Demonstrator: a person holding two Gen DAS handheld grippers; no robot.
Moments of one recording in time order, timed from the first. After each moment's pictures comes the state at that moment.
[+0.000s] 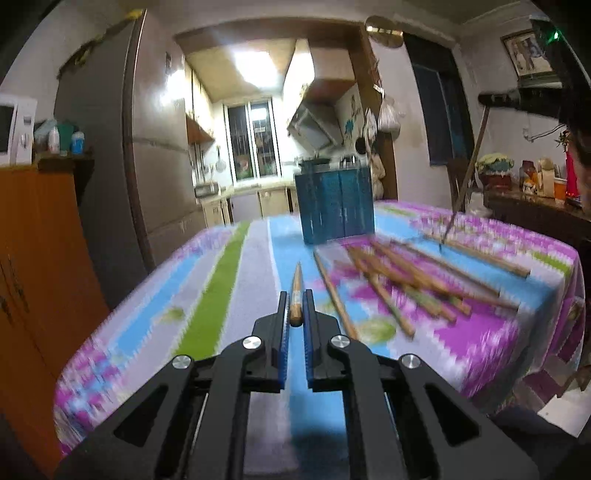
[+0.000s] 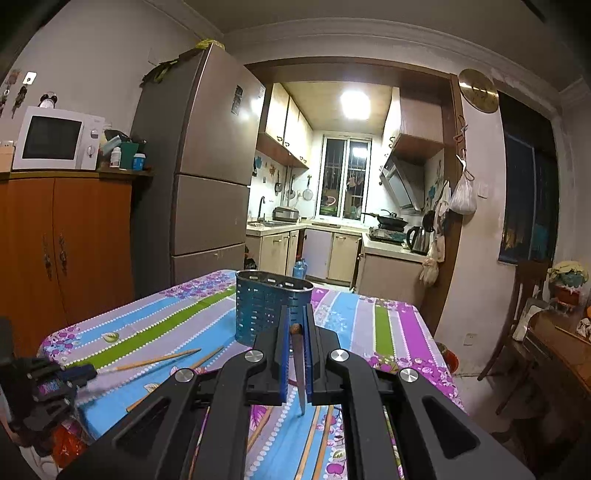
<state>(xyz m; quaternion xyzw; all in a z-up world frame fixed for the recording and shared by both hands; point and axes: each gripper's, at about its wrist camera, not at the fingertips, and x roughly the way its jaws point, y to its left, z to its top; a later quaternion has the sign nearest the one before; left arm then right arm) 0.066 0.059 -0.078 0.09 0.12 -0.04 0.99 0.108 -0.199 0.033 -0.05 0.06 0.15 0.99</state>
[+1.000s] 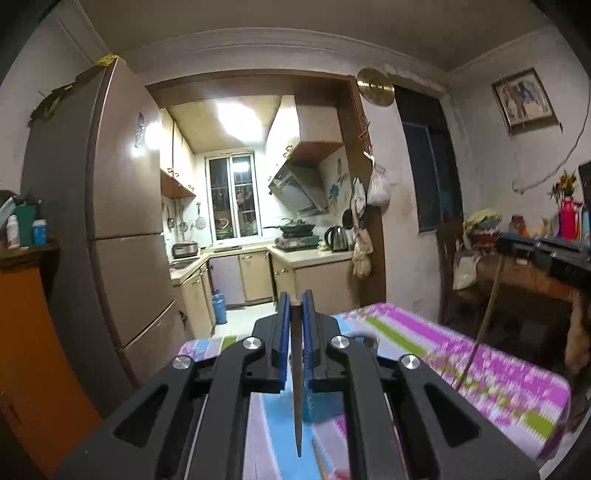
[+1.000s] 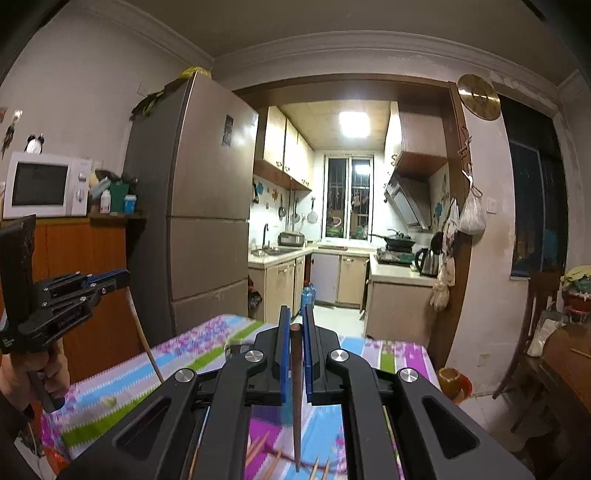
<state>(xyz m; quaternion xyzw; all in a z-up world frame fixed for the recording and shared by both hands) 0.183 0.035 0.137 0.07 0.03 -0.10 0.99 0.185 -0.214 0.135 -0.02 0.02 0.17 0.99</state>
